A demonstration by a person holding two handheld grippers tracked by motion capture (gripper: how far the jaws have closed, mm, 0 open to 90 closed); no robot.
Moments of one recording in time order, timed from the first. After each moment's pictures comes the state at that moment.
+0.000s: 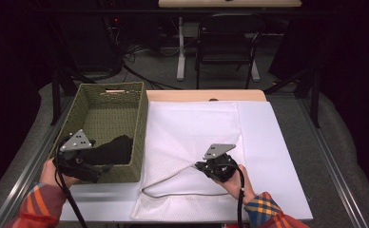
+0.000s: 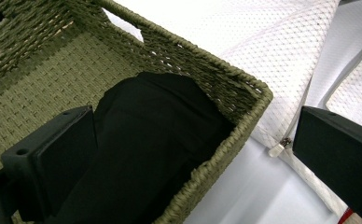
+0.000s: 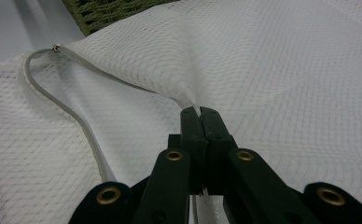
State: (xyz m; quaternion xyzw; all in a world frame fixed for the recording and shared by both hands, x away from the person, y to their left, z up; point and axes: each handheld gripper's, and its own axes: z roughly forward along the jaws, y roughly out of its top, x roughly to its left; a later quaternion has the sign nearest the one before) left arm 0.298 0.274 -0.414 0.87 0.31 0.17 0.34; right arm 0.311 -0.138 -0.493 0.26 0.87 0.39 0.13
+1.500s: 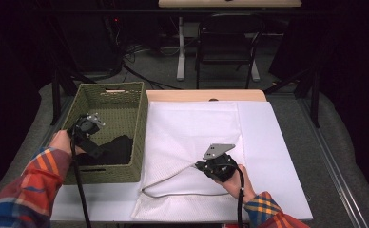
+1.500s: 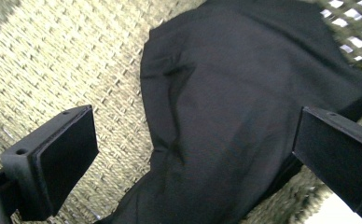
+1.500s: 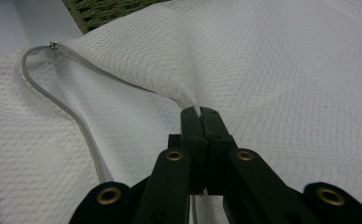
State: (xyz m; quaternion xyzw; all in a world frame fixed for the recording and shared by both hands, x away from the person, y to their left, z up) left arm 0.404 0.286 -0.443 0.93 0.32 0.09 0.15; right arm 0.313 -0.137 -0.494 0.26 0.87 0.39 0.13
